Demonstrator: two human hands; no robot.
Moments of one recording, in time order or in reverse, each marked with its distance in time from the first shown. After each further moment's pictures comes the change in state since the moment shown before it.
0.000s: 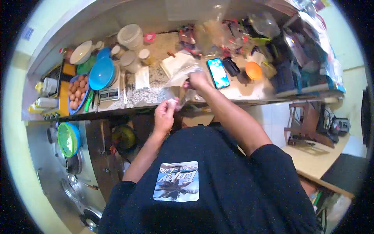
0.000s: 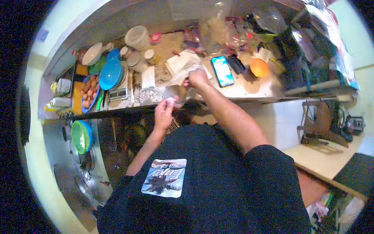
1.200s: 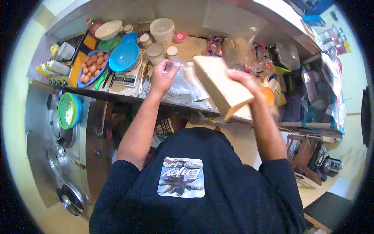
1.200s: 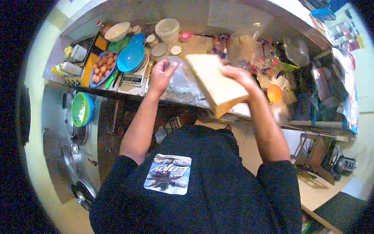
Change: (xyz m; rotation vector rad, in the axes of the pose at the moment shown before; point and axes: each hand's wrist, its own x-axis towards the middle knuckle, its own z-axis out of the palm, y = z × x) left_hand 0.106 0.059 -0.059 0.055 0.193 0.164; right_hand -0.086 -0.116 -0.039 -0.058 -0.472 -0.006
